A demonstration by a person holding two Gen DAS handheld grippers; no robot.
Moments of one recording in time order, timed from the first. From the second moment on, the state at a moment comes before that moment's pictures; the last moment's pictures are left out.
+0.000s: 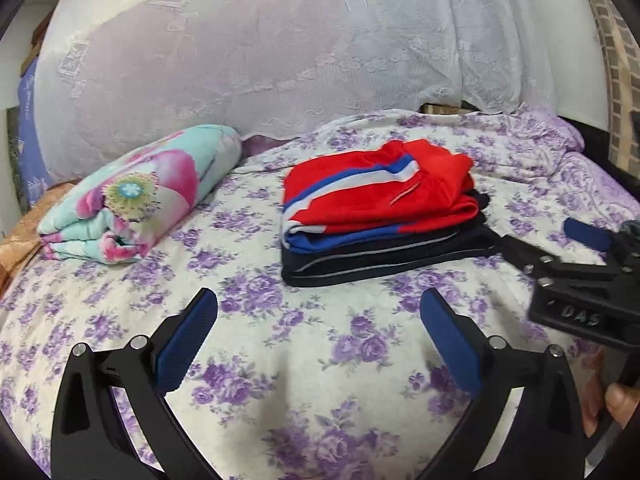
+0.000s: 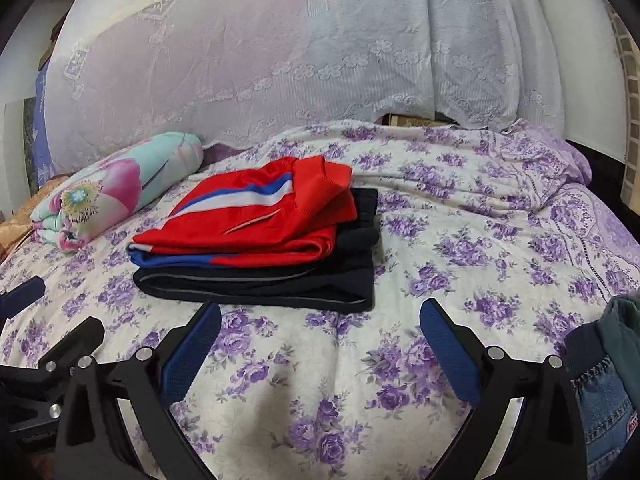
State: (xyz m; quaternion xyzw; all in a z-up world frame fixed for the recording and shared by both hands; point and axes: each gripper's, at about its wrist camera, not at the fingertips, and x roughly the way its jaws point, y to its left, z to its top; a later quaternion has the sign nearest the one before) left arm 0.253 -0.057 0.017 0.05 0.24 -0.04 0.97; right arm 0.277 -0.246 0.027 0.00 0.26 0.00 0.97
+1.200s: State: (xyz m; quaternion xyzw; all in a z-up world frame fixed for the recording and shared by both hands) left arm 0.256 -0.066 0.014 0.07 0.24 -0.05 0.97; right arm 0.285 -0.239 0.020 -0.02 0.28 0.02 0.96
